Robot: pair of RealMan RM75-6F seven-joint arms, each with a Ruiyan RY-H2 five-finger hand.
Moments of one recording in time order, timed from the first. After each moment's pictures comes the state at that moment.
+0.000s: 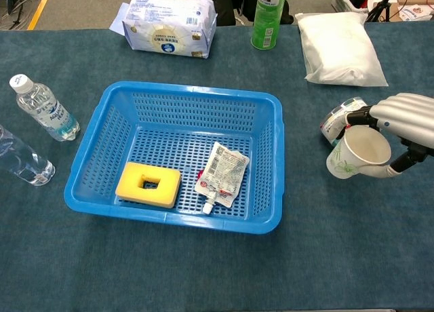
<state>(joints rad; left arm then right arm) -0.19 -0.78 -0.04 -1.97 1.46 1.29 -0.17 0.49 -1.06 -0.14 -1.76 -1.65 1.02 0.00</state>
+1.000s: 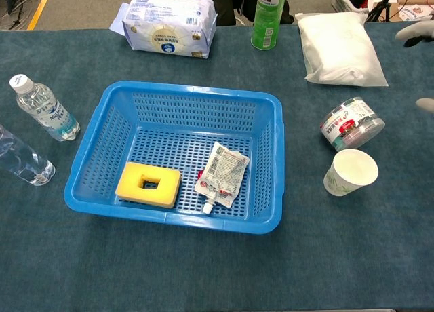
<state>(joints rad) -0.19 -0.79 -0.03 -1.93 1.45 1.30 -0.16 0.30 -0.98 -0.03 -1.84 -1.54 1.37 -0.22</state>
